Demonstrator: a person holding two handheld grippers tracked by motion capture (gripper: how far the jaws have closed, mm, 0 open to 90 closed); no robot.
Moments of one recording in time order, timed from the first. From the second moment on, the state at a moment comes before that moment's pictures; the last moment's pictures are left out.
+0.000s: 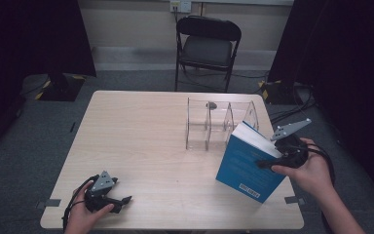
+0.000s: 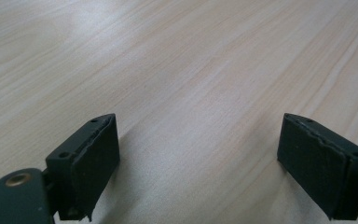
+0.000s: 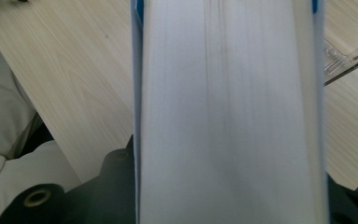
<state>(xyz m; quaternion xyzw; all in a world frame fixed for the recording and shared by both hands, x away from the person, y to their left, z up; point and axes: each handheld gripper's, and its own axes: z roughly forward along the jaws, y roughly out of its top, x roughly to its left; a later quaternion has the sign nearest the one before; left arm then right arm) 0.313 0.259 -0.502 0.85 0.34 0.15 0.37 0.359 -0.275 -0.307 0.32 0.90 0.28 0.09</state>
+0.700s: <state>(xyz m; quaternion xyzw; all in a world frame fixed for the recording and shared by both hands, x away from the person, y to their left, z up) 0.313 0.259 -0.502 0.85 0.34 0.14 0.37 0.347 -0.272 -0.306 0.33 0.89 0.29 0.10</state>
